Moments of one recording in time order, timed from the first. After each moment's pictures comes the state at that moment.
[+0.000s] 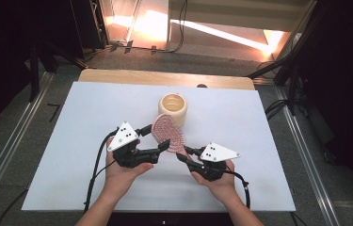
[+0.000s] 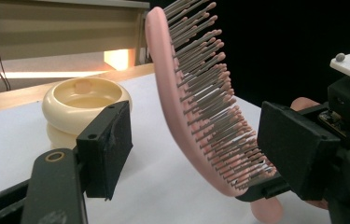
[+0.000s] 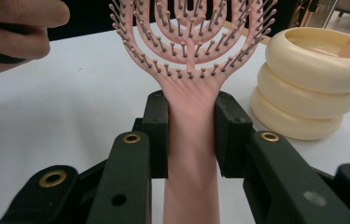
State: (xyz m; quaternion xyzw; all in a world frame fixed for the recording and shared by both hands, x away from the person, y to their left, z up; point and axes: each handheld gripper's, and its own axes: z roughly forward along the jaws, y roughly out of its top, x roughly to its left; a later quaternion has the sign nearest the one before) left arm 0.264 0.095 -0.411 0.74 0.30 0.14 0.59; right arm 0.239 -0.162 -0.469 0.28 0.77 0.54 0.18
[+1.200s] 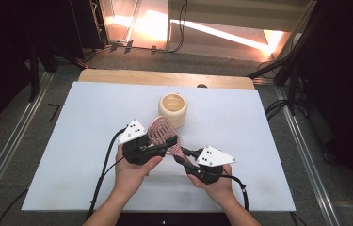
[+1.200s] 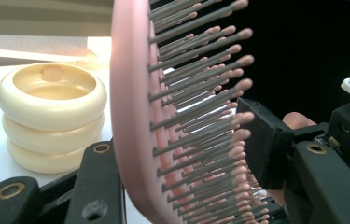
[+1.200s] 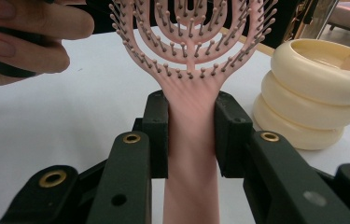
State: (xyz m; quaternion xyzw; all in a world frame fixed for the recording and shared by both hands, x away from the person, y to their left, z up) left arm 0.272 0.077 -0.415 0.73 0.32 0.08 0.60; right arm 0.232 -0.153 -0.470 0.27 0.77 0.53 0.21
